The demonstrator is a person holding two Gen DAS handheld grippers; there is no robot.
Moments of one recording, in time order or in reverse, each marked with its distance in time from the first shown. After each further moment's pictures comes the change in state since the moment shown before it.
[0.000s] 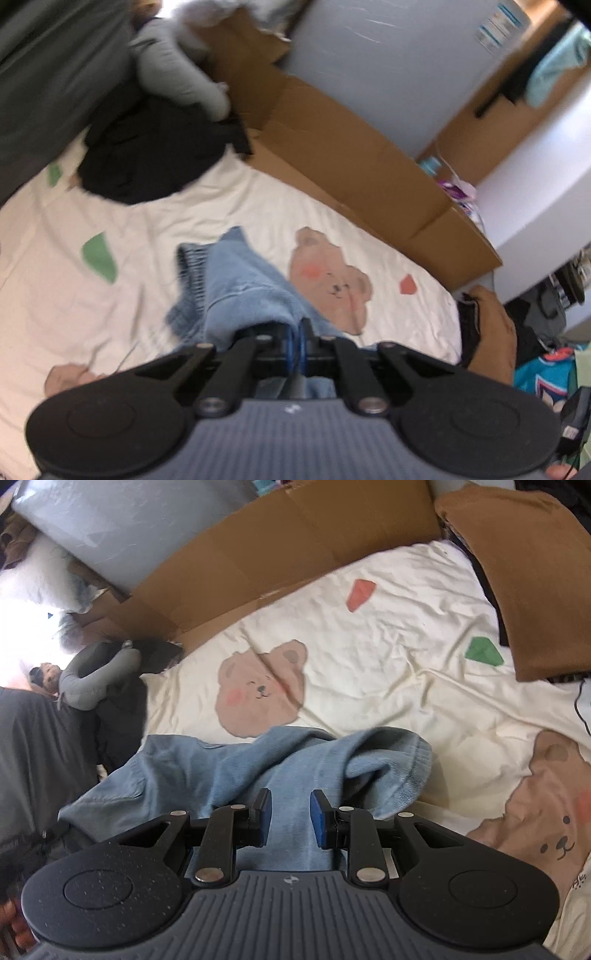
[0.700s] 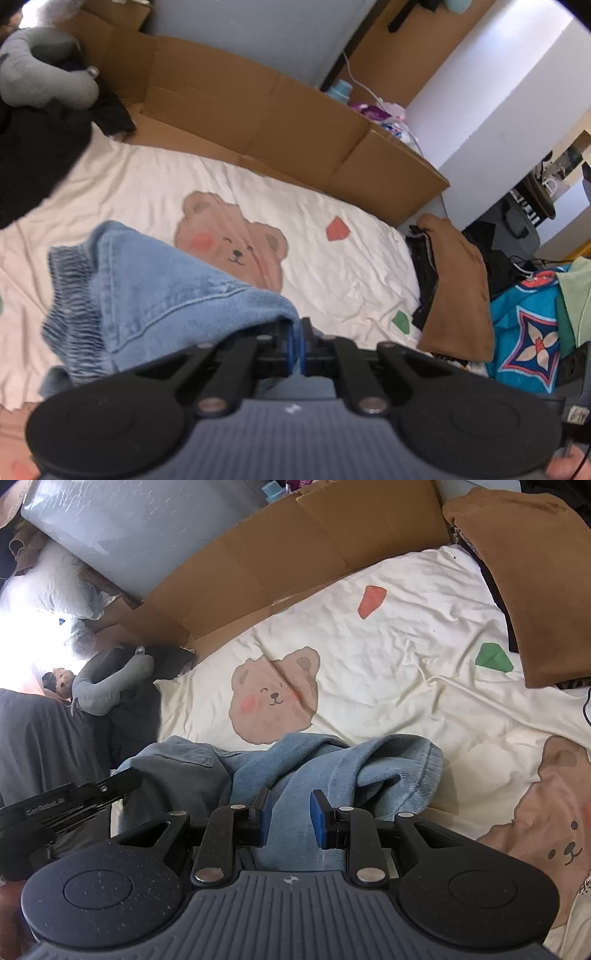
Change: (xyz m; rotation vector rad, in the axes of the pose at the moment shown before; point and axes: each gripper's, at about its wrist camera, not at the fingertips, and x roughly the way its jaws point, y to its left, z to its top) left arm 0.079 -0.106 -0.027 0.210 0.151 -0.125; right arm 0.000 -0.002 0.003 0.016 -0.009 0.037
